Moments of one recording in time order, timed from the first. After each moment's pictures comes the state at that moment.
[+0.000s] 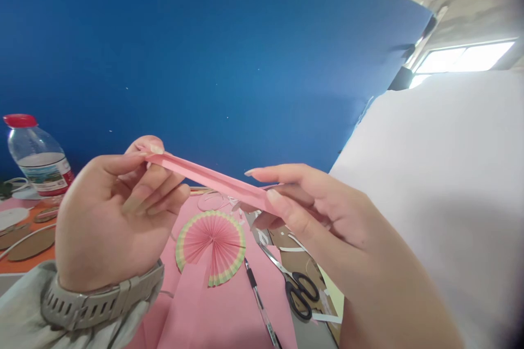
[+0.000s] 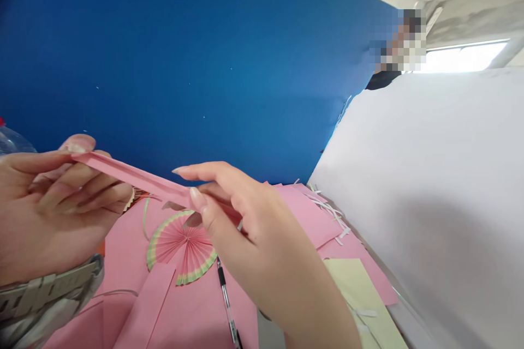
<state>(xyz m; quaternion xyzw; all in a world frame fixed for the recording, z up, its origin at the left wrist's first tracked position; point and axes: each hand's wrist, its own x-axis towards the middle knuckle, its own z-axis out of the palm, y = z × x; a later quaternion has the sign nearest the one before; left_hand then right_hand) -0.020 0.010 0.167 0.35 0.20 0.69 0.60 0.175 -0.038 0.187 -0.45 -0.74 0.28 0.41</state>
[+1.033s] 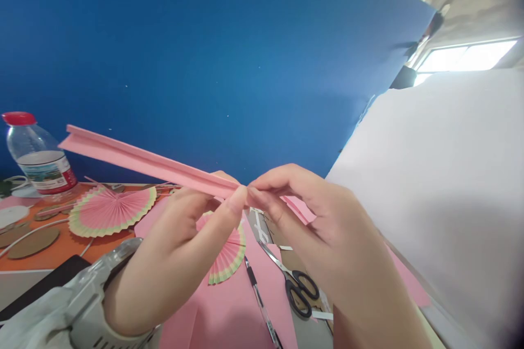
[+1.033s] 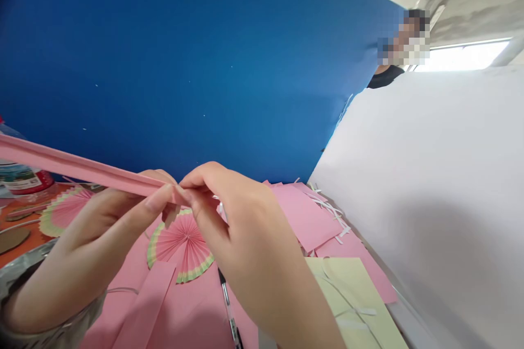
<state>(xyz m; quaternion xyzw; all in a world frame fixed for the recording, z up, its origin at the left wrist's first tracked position) 0.002 -0.007 0.137 0.63 0.32 0.56 0.44 0.166 -0.038 0.188 -0.49 -0.78 0.13 0.37</state>
